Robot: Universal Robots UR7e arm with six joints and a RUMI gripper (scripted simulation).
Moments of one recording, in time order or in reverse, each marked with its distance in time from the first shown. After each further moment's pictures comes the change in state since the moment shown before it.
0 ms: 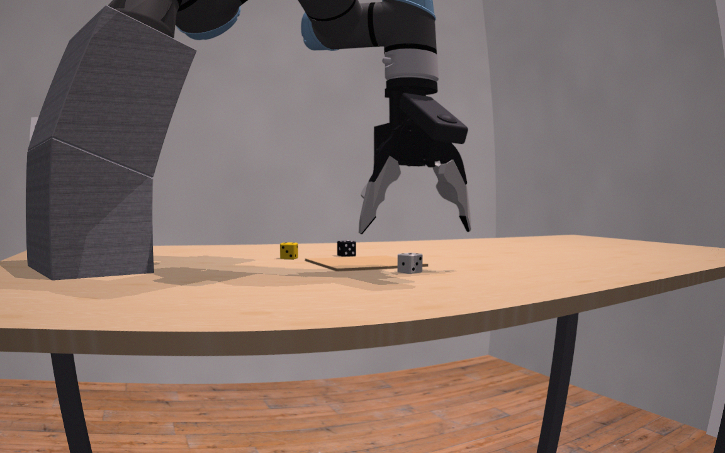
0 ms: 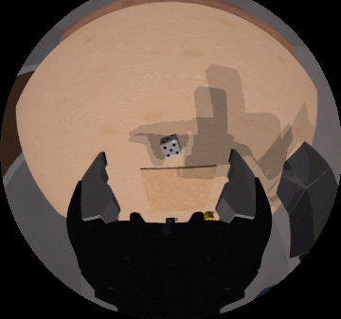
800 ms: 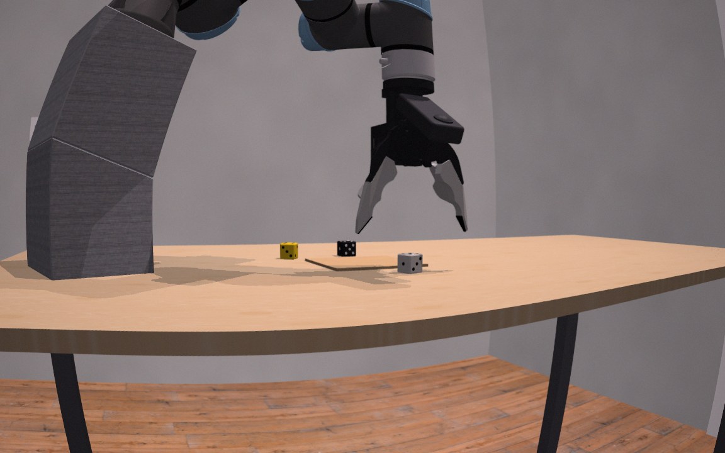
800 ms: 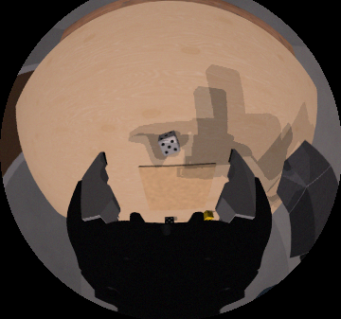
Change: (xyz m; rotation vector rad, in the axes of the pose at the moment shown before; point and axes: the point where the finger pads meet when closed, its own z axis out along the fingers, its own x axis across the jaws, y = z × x) arm 0.002 0.005 0.000 0.000 0.000 0.000
